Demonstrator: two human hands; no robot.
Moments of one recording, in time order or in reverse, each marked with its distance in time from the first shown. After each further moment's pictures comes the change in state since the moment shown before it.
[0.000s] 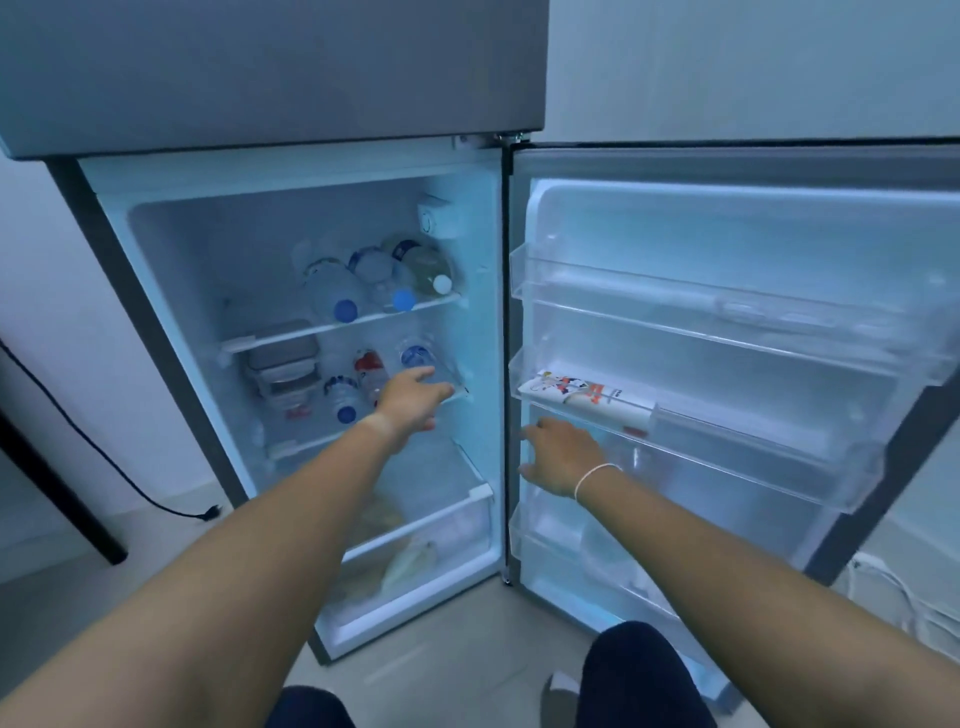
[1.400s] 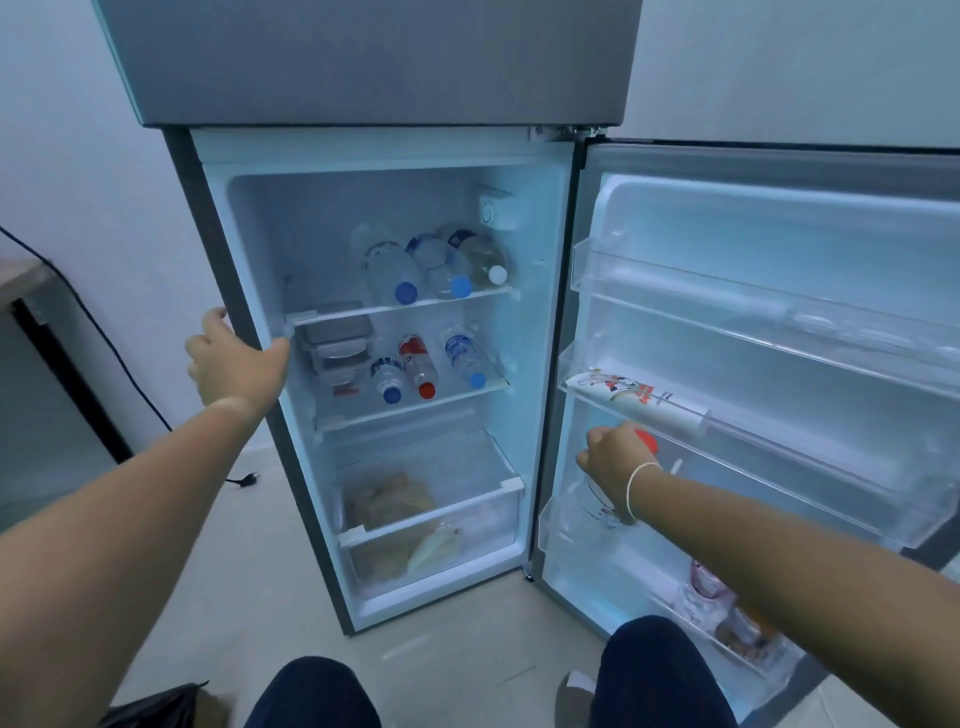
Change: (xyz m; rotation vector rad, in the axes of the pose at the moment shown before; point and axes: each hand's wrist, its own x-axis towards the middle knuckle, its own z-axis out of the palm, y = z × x) left_hand -0.036 -0.031 -0.183 0.314 0.786 0.026; right_hand -0.019 -0.013 -0.005 -1.168 -0.169 -0.210
